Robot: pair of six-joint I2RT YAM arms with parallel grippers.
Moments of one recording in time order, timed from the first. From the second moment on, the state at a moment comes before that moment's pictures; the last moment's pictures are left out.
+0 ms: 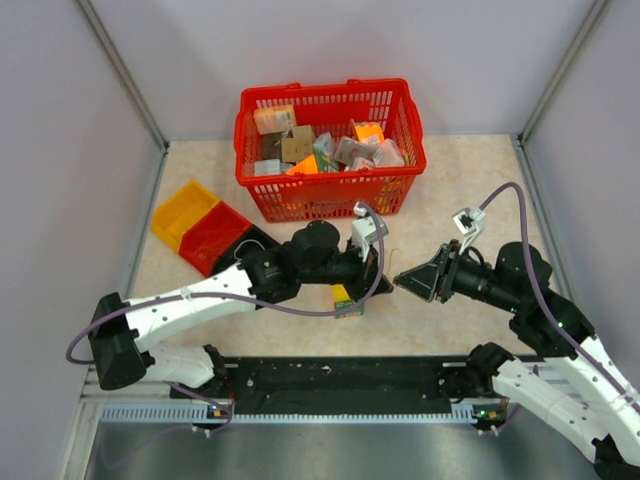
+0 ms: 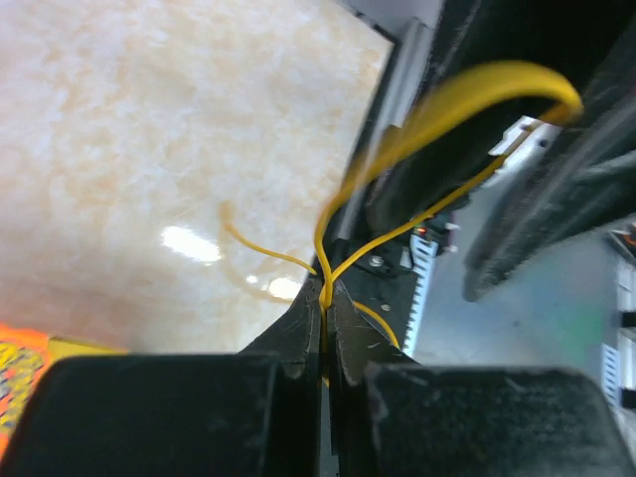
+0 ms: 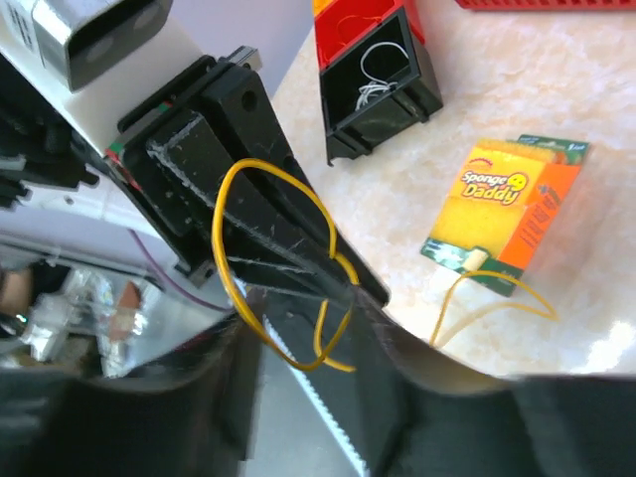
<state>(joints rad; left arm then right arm) -1.07 1.31 1.07 -0.11 0.37 -0.39 0.65 0.54 0.84 -0.52 -0.37 0.67</state>
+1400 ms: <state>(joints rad) 0.31 1.48 1.14 -0.35 -0.04 -1.18 0.65 0.47 0.82 -0.62 -0.22 0.66</state>
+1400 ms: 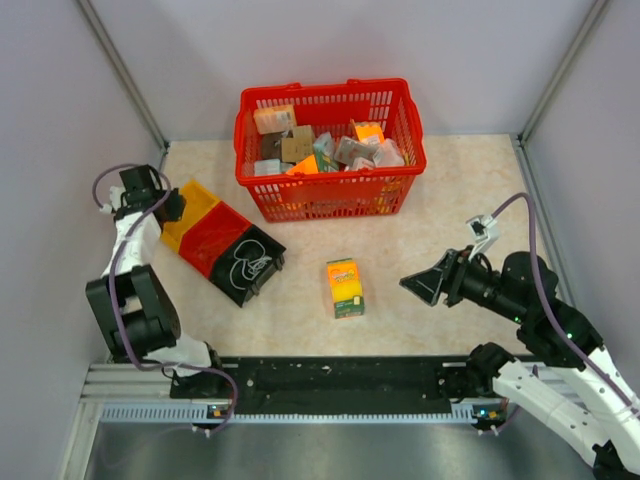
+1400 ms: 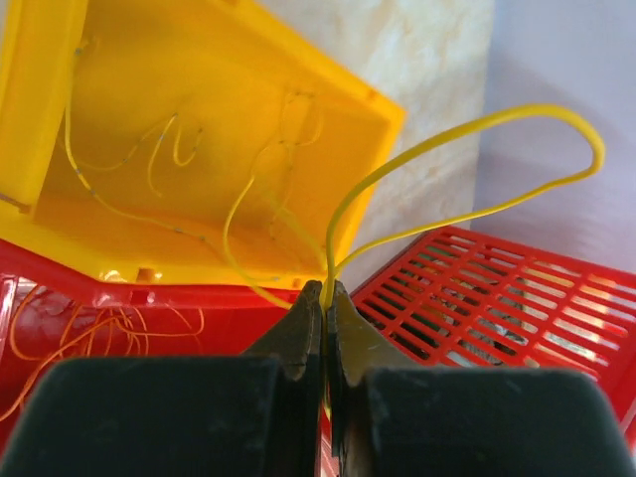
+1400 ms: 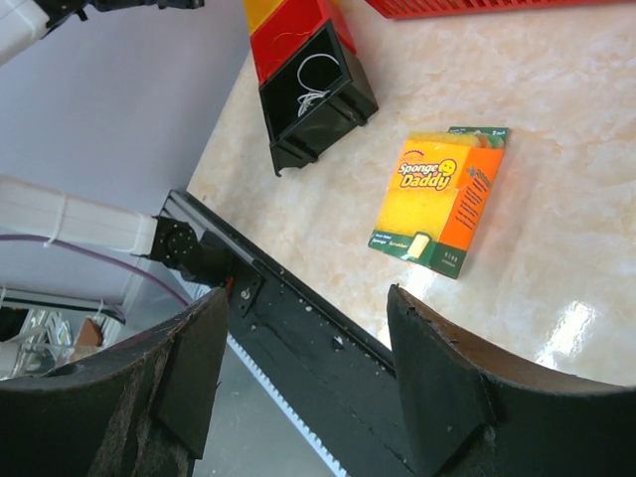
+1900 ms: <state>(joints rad) 0.38 1.41 1.05 -0.31 0.23 -1.33 0.65 0.50 0.82 -0.63 -0.22 0.66</state>
